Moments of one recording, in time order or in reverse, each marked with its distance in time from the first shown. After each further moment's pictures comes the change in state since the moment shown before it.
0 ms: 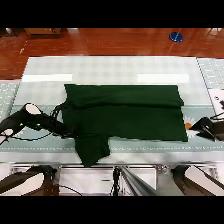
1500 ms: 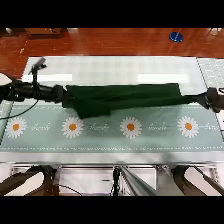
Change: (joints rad) left arm 0.083 0.064 0.433 -0.203 -0.051 -0.017; right arm 0.121 0.065 0.143 0.509 -0.181 -0.059
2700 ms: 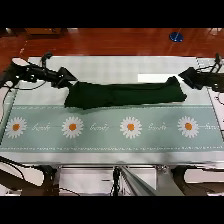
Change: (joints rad) left arm 0.079 -0.583 0.475 -0.014 0.002 -0.051; right arm 0.252 -0.456 0.322 -0.023 -0.425 0.031
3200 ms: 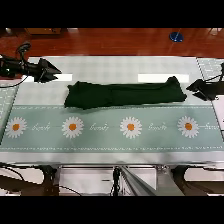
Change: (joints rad) left arm 0.105 0.100 0.052 0.008 -0.137 -0.019; right arm -0.105 -0.026 0.003 -0.246 0.209 0.108
